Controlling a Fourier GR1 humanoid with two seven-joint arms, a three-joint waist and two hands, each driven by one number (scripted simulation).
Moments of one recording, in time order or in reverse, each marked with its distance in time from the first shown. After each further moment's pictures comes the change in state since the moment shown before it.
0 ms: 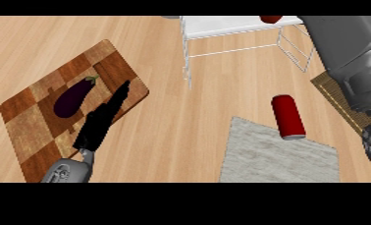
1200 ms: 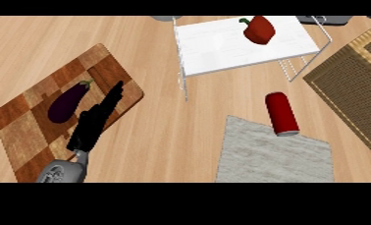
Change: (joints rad) left arm 0.013 0.015 0.031 0.002 0.008 -0.005 0.003; right arm 0.029 -0.162 -0.306 -0.049 -0.202 -0.601 0.045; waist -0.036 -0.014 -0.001
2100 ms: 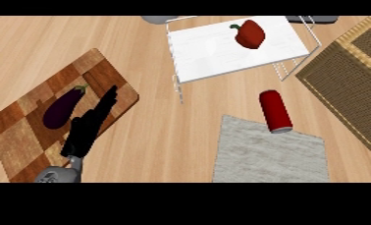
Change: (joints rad) left arm 0.044 0.007 0.029 0.002 0.004 -0.011 -0.034; right arm 0.039 -0.333 0.003 0.078 -0.009 0.362 -0.145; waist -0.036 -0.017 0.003
